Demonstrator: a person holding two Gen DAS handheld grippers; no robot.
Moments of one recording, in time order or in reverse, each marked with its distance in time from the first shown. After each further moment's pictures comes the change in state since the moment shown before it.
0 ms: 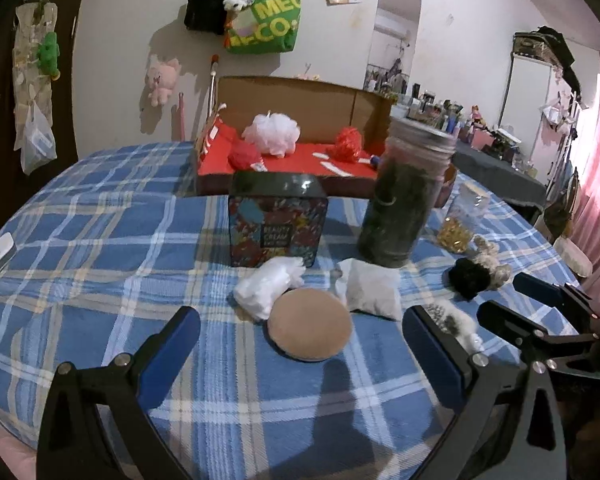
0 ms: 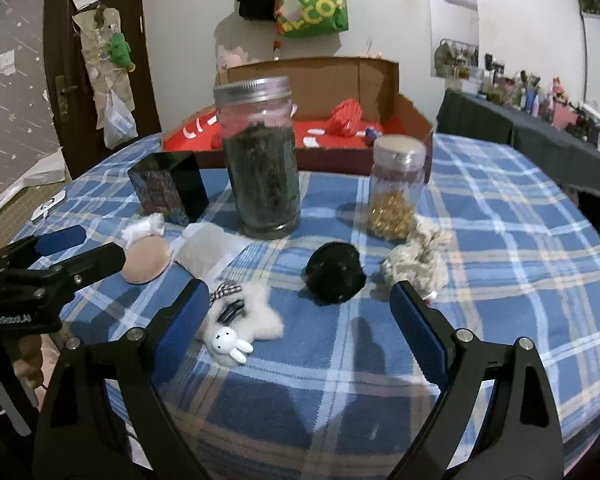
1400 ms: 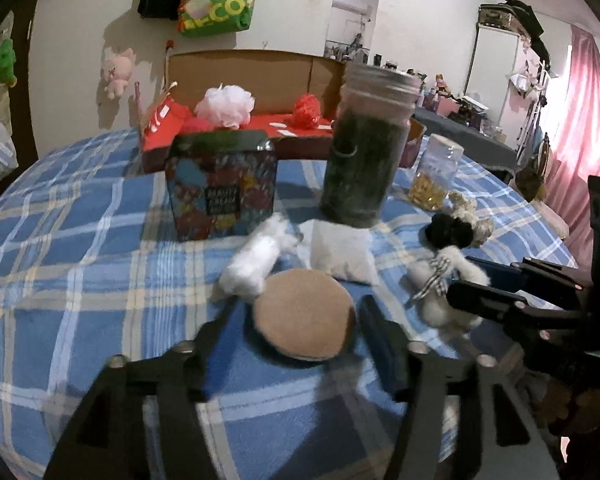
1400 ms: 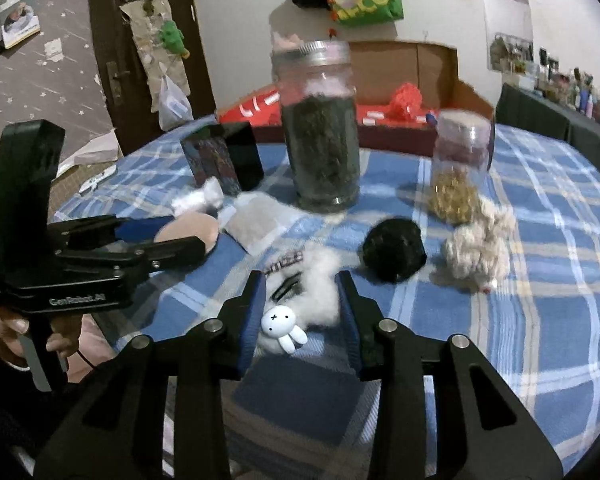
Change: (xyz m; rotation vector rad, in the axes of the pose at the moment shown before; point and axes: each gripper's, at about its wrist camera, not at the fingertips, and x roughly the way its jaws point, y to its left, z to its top) left arm 0.018 -0.014 -0.013 0.092 0.079 -0.120; right arm 0.013 0.003 -0.012 -0.066 0.032 0.227
